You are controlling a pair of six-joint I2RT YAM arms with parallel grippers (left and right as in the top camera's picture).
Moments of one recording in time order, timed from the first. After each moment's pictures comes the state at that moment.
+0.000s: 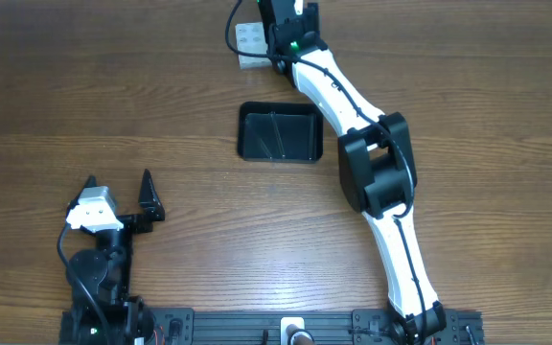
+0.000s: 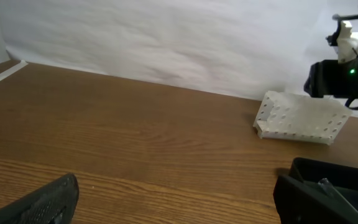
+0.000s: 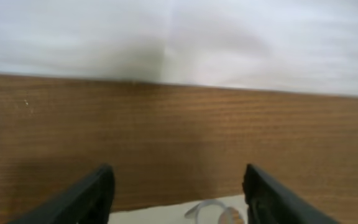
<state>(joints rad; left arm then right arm) 0.07 0.01 0.01 -0.07 0.00 -0.15 0.43 2.49 2.14 -0.28 0.48 0.15</state>
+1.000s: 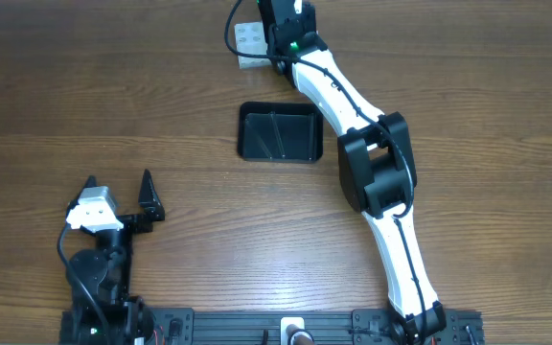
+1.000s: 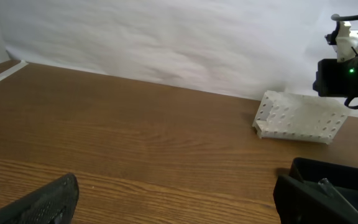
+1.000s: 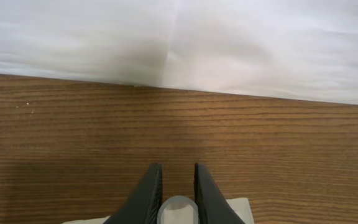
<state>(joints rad) 0.07 0.01 0.01 -0.07 0.00 -0.15 0.43 2.48 2.14 -0.26 0.48 0.13</state>
